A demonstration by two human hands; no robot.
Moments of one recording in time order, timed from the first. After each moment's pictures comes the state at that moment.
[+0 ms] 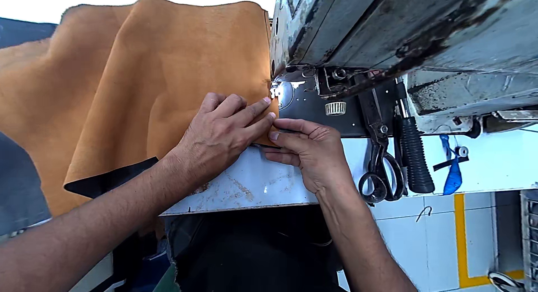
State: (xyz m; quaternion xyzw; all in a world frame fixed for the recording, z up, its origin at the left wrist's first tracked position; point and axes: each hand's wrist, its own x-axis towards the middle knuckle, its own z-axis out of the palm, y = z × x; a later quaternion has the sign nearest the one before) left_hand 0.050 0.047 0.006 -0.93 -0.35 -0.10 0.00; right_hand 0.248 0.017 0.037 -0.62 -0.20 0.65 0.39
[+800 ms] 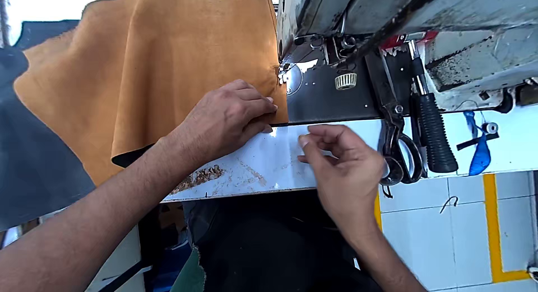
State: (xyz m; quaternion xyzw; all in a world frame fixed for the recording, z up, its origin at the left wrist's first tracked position) left_hand 0.038 0.059 0.023 -0.92 -0.31 -0.14 -0.17; right_hand 0.257 -0.055 0.041 -0.66 -0.54 0.34 0.39
